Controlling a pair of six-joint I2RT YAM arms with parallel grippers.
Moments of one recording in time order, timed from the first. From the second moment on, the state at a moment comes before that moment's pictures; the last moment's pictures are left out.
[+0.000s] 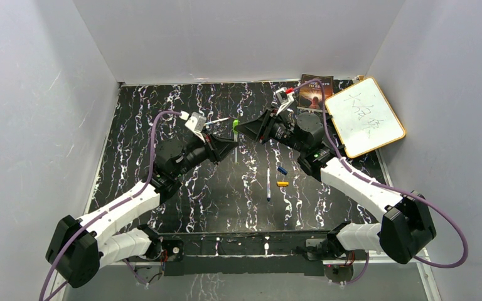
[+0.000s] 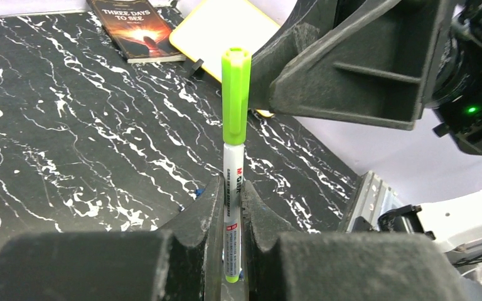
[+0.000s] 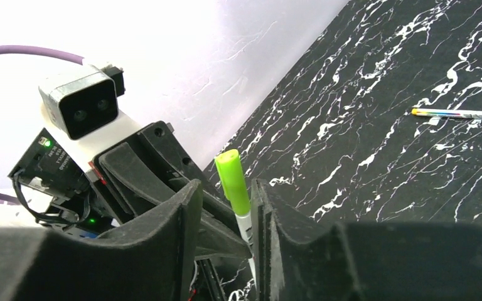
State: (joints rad) left arm -0.65 1.06 0.61 0.49 0.28 -0.49; right arm 0.59 1.26 0.88 0.46 -0.43 0.74
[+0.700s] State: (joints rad) left arm -0.65 1.16 0.37 0.79 0.17 -0.21; right arm 0.59 1.26 1.02 0.25 -0.28 0.51
